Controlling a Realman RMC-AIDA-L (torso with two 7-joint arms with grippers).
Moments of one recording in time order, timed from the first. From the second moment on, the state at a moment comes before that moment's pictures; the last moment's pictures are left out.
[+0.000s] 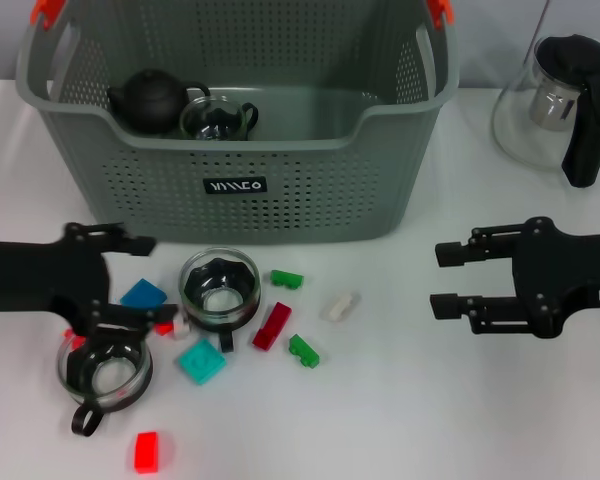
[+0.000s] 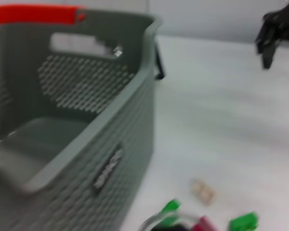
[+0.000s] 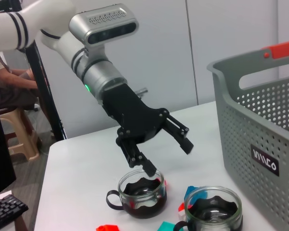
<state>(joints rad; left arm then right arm) -0.37 -2.12 0.70 1.12 2.21 1.68 -1.37 0.47 2.07 -0.89 -0.95 -1.96 -1.74 1.50</state>
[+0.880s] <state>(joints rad) -0.39 -2.16 0.72 1.36 2.54 1.72 -1.61 0.50 2.06 -0.87 -0.95 -1.96 -1.73 1.49</state>
